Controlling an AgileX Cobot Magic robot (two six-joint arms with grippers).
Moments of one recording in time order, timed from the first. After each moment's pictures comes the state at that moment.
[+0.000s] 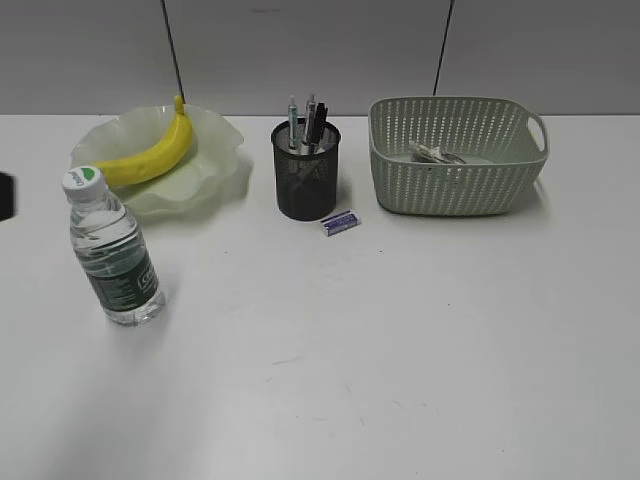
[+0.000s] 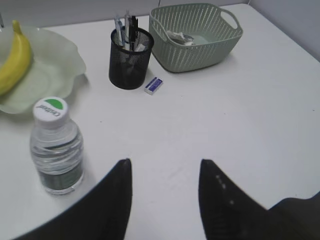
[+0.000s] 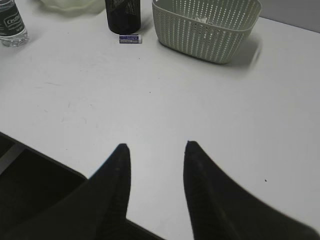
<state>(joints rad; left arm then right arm) -0.52 0.63 -0.64 -0.23 0.60 -0.01 0.63 -0.01 -0.51 -0.12 1.04 0.09</state>
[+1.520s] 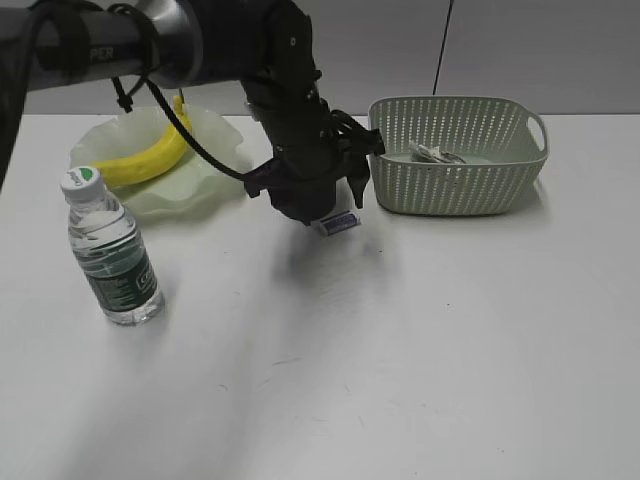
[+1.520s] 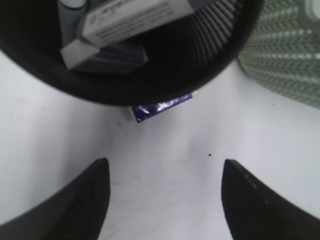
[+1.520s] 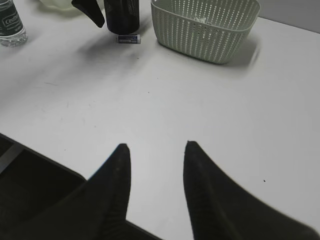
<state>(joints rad) -0.64 2.32 -1.95 -0.12 0.95 -0.75 0.63 -0.01 -0.51 -0.13 1.04 0.09</state>
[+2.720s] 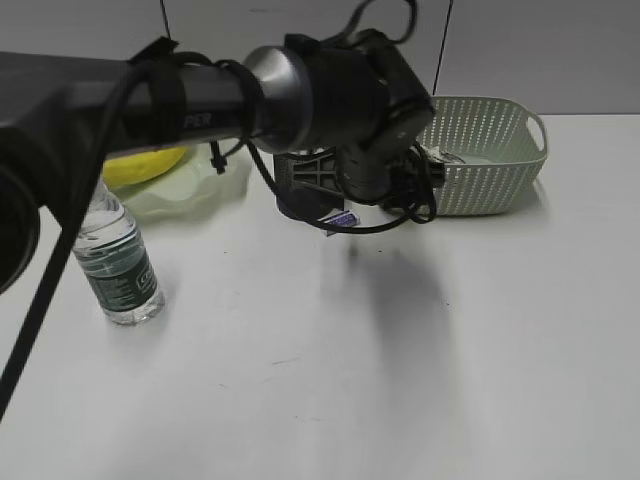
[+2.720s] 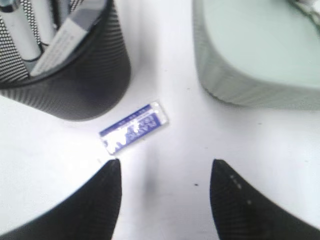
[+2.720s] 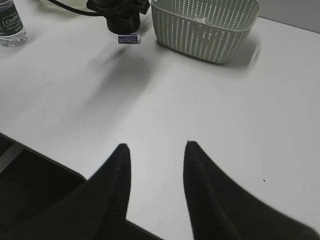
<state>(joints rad) -0.87 2.34 -1.95 0.49 0.89 -1.08 0.63 -0.01 -0.51 -0.13 1.04 0.09</state>
